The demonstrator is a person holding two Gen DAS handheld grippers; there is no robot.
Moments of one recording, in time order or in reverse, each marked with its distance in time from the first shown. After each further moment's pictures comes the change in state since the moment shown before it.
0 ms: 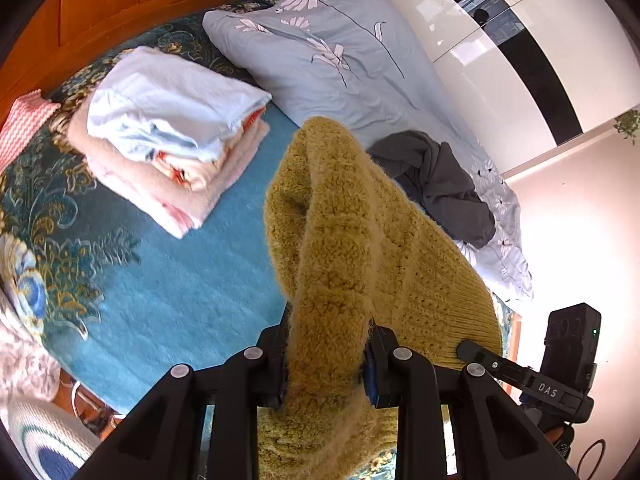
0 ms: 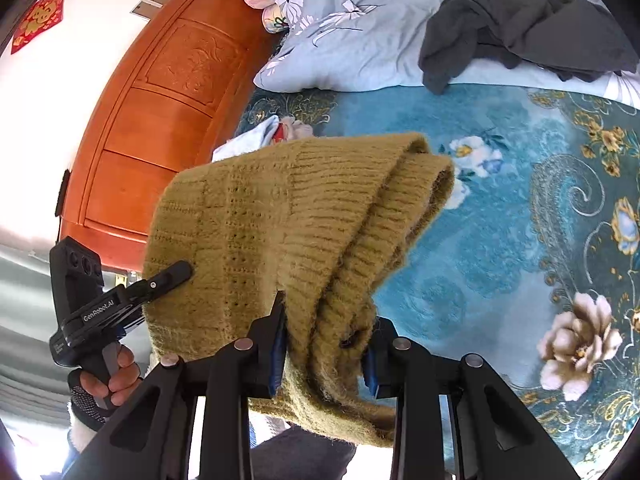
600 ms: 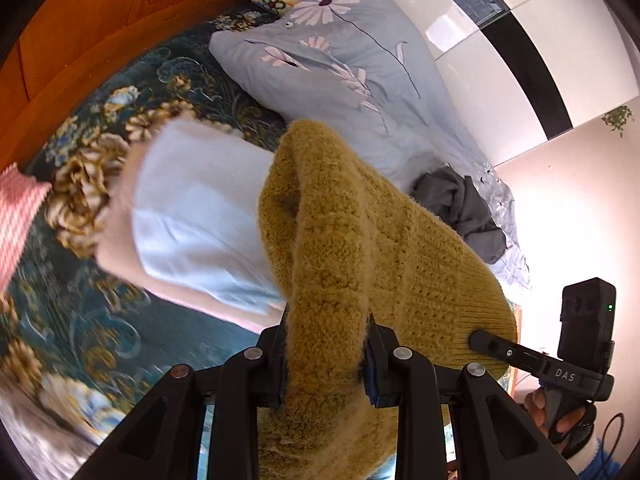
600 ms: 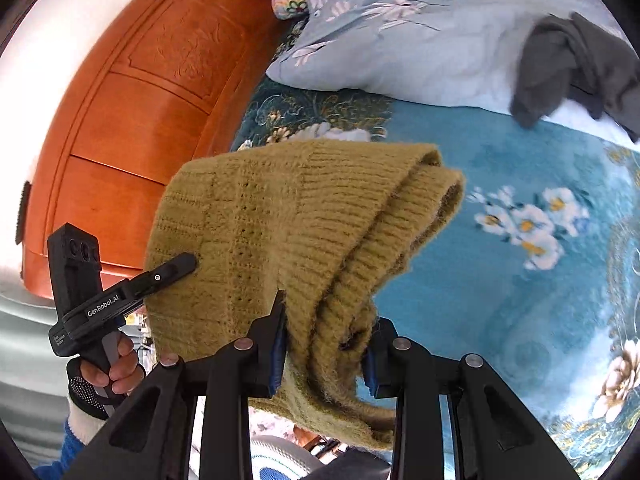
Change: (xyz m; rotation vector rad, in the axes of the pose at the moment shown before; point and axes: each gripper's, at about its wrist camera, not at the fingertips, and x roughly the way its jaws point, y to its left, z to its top) left arm -0.019 0.160 0.190 0.104 0.071 -0.057; right arm 0.152 0.150 0.131 -0.007 0.017 -0.120
